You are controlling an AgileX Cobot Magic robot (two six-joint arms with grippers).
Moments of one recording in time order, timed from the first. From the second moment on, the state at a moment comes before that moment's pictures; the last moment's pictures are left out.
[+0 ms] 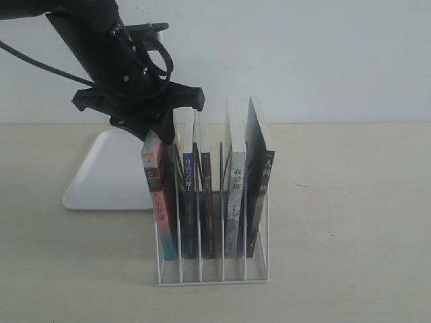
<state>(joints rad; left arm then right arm) -0.53 1.85 -1.64 -0.05 1.04 -0.27 0.18 0.00 0.00 0.16 0.34 0.03</state>
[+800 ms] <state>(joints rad) -0.53 1.79 -1.71 -0.03 1.11 -0.28 0.18 0.00 0.00 0.16 0.34 0.03</state>
